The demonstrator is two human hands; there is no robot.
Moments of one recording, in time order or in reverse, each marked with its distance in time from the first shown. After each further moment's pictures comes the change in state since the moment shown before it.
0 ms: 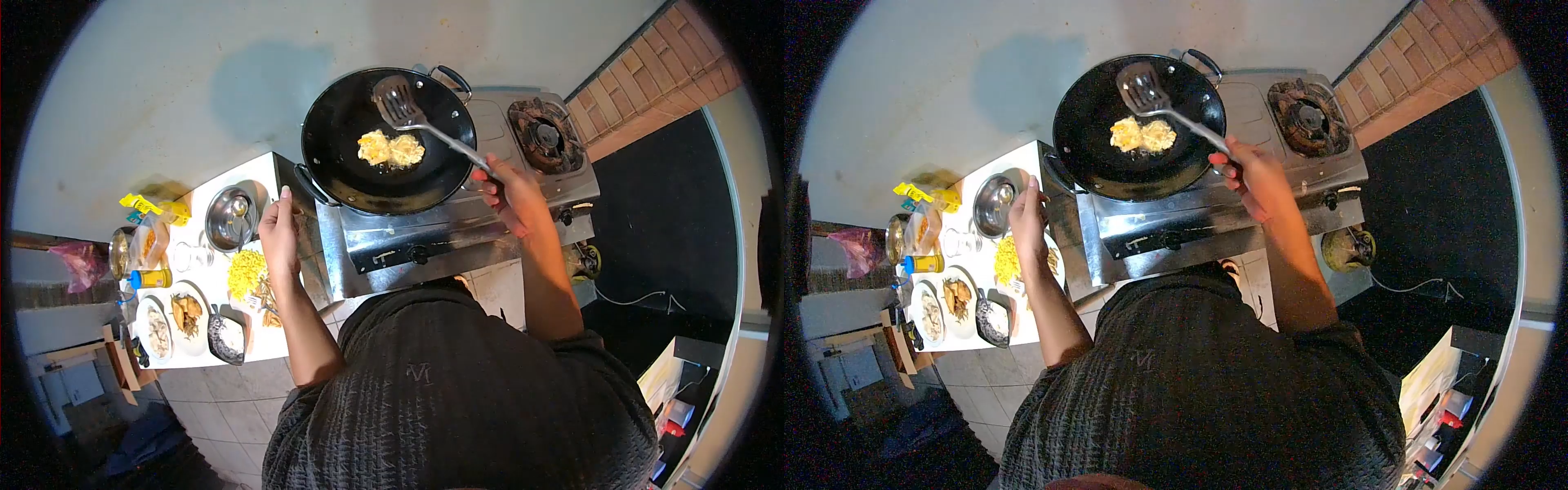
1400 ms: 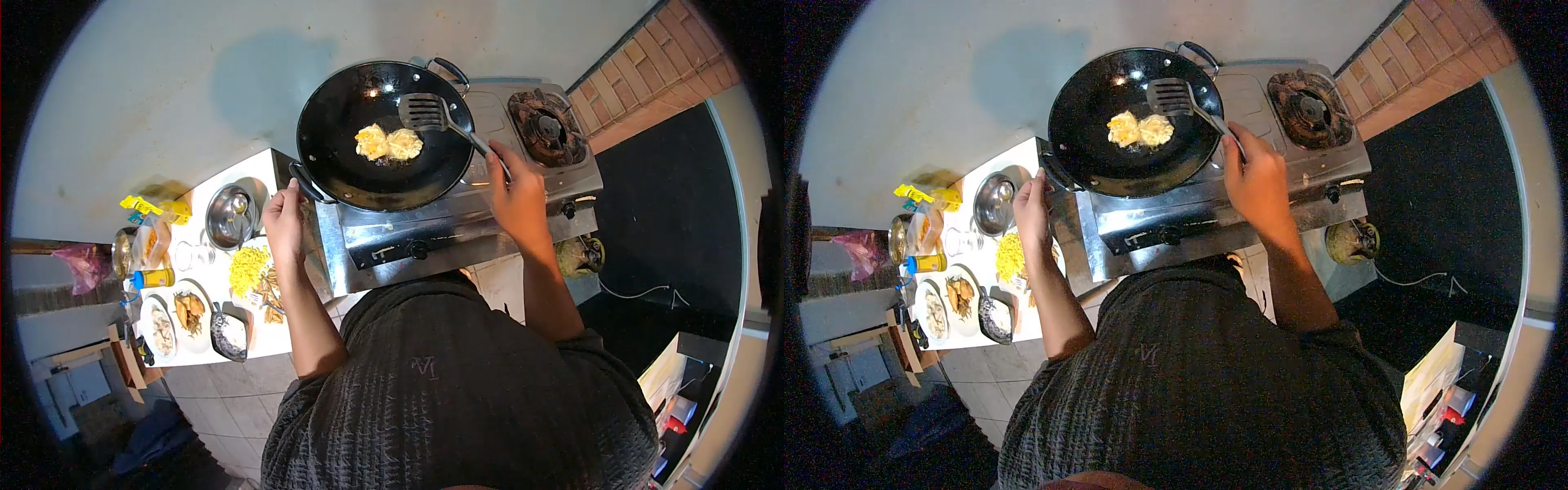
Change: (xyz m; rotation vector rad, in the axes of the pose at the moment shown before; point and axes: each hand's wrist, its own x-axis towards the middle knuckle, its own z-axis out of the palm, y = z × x) left_hand 0.009 -0.006 0.014 -0.007 -0.058 0.041; right_hand -0.015 0.004 0.008 -1.023 0.258 -0.926
